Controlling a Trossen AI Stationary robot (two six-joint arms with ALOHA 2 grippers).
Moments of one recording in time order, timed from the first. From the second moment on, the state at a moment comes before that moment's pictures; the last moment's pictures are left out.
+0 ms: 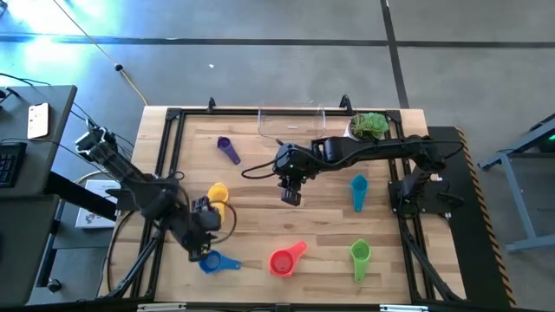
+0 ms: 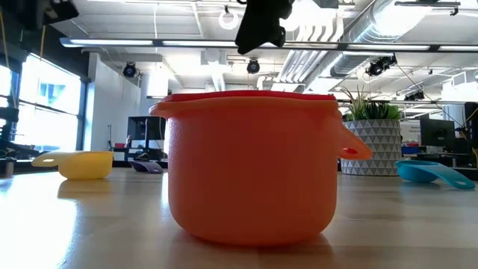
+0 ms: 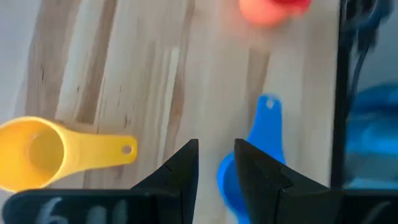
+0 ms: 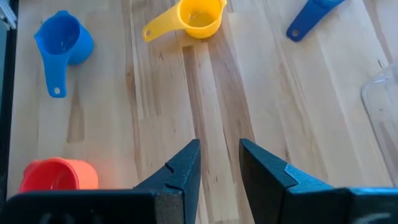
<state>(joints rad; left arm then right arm) -0.71 1.29 1.04 -0.90 -0.24 -0.78 0.03 1.79 1.69 -0.85 -0.01 0.20</state>
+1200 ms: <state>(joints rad) -0.79 1.65 1.04 -0.90 -0.05 -0.94 0.07 1.79 1.69 -0.88 -0.01 0.17</state>
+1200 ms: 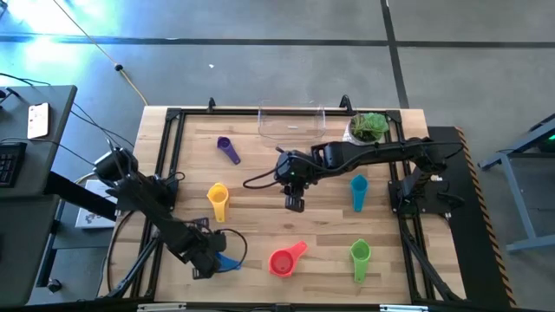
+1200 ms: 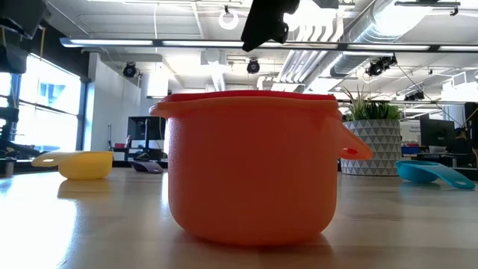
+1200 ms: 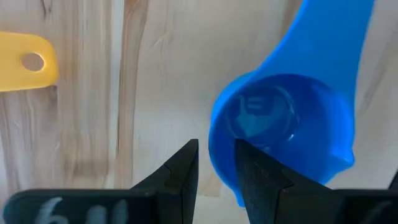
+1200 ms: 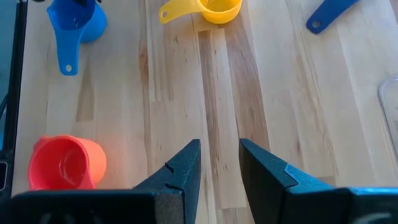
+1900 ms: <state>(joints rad) -0.77 1.71 1.05 -0.86 -0.03 -1.09 0.08 1.79 1.69 -0.92 -0.01 0.18</state>
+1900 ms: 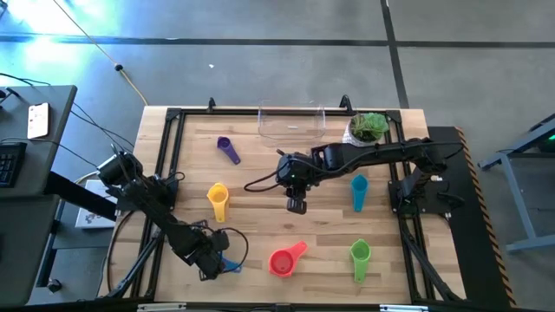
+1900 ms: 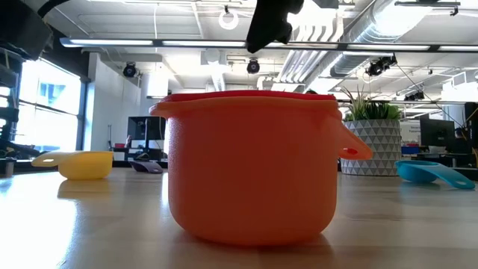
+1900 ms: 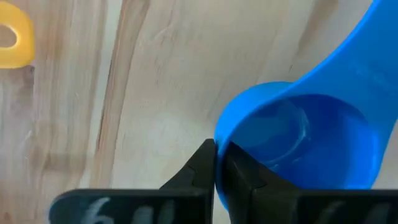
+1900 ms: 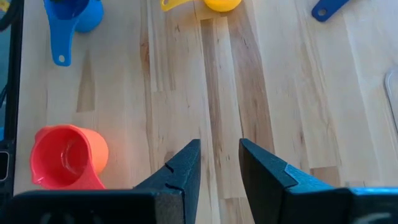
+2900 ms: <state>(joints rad) -0.52 1.71 1.33 -0.60 -0.24 -1.69 -0.17 1.55 1.69 -1.00 0.22 0.34</state>
